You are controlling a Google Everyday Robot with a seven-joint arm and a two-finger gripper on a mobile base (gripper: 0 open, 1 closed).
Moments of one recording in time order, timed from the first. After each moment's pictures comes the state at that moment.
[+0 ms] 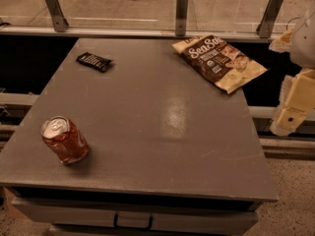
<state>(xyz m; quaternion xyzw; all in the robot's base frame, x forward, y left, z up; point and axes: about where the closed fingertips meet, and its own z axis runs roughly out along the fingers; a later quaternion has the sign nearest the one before) 0.438 -0.216 0.977 -0.60 0.78 -0.04 0.16</state>
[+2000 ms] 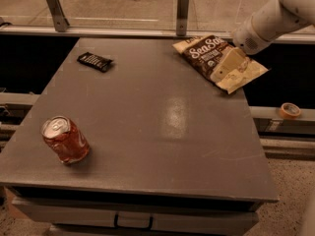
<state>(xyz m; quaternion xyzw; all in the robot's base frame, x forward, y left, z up) 0.694 -0.208 0.885 -0.52 0.79 0.04 0.31</state>
